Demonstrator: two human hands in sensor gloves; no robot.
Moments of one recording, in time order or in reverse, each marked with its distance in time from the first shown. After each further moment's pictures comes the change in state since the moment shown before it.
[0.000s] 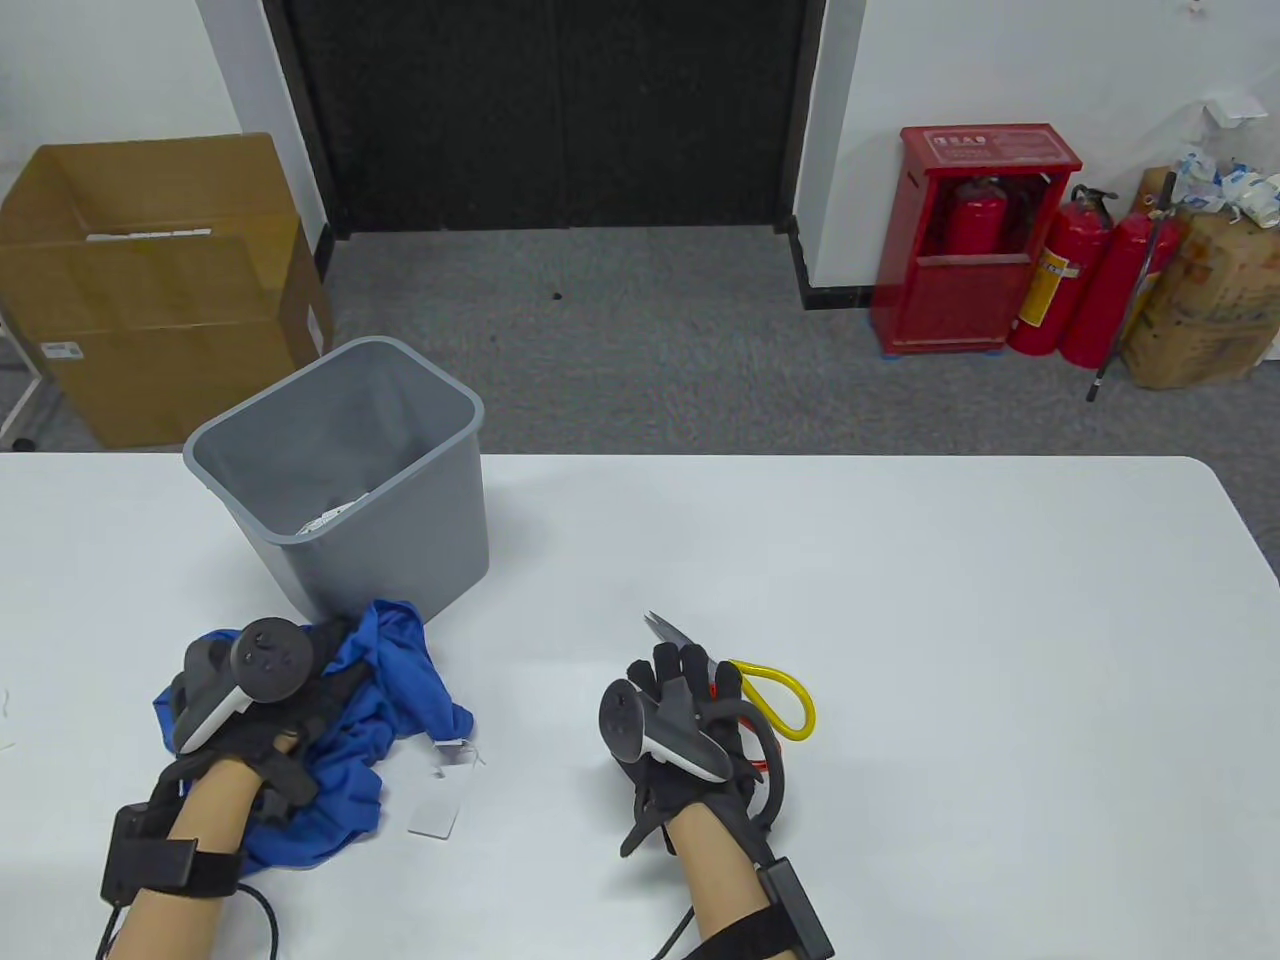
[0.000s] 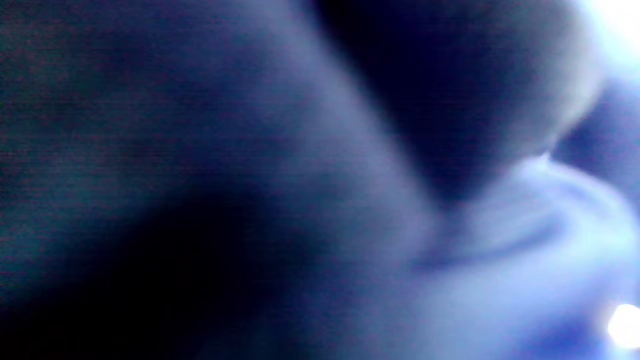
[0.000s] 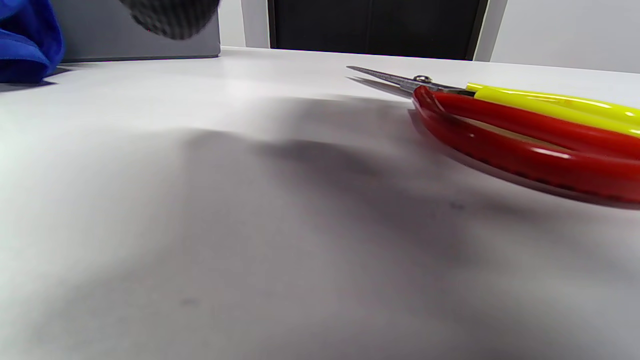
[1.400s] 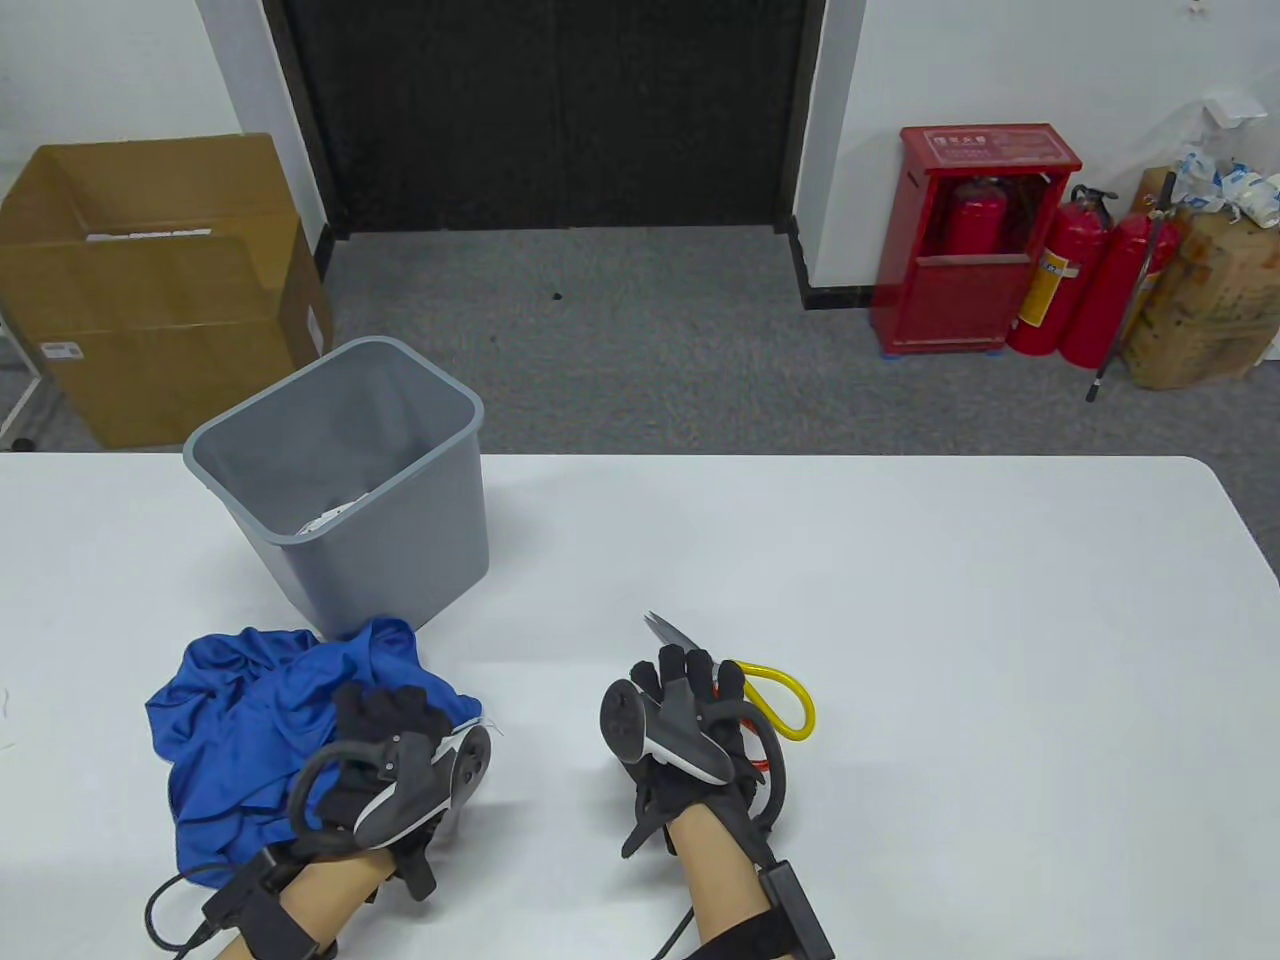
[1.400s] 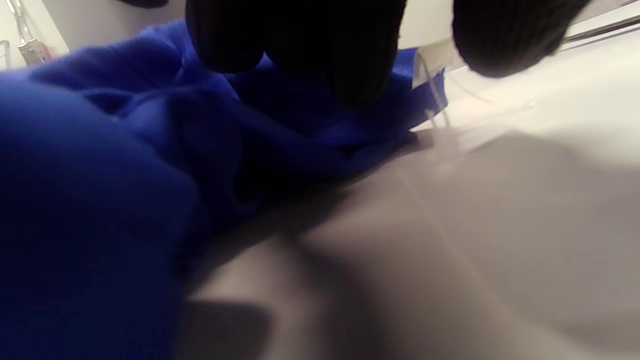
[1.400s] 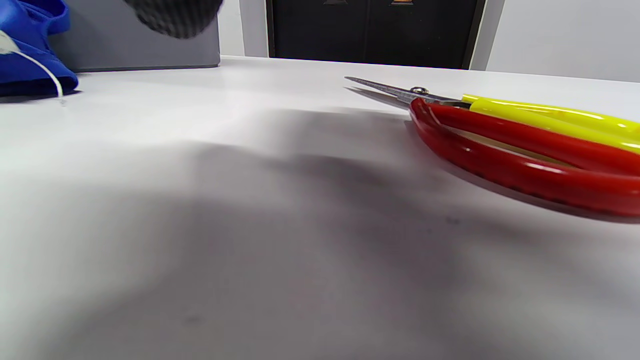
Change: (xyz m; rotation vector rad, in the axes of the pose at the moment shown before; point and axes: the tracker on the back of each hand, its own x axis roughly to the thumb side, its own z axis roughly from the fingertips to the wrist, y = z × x) left_hand 0.136 -0.053 0.056 0.077 -0.024 -0.568; right_hand 0.001 -0.001 0.001 -0.023 0.002 -0.001
